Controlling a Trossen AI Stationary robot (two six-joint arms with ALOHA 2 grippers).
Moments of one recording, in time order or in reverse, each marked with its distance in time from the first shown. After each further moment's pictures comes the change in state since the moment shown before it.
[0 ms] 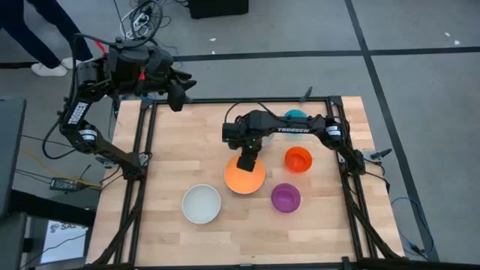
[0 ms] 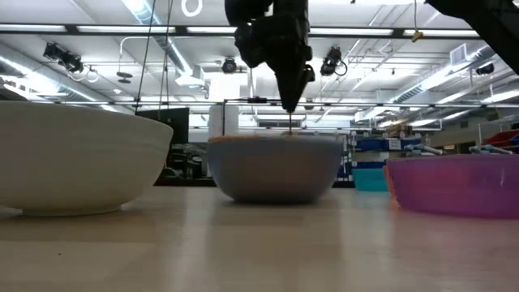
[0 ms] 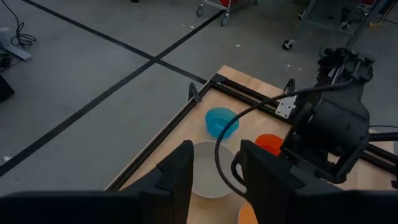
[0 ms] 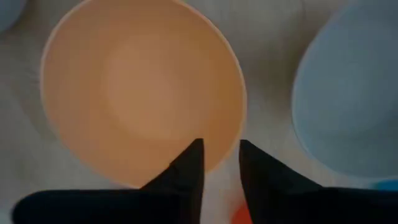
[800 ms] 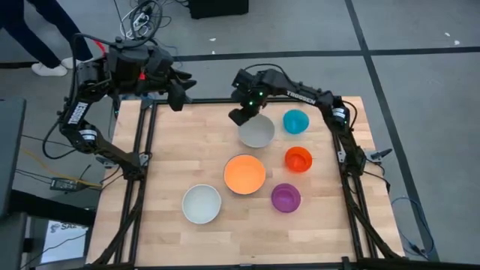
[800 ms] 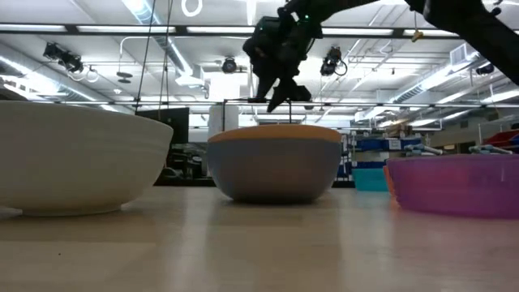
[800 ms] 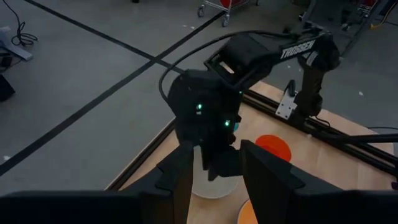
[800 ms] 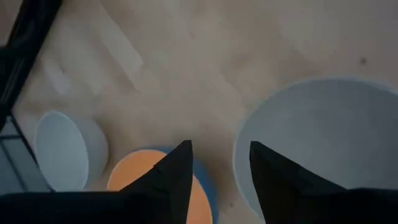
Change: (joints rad) left arm 0.000 0.000 0.000 0.002 -0.001 -0.005; right arm -0.356 -0.034 0.001 0.266 -0.334 0.114
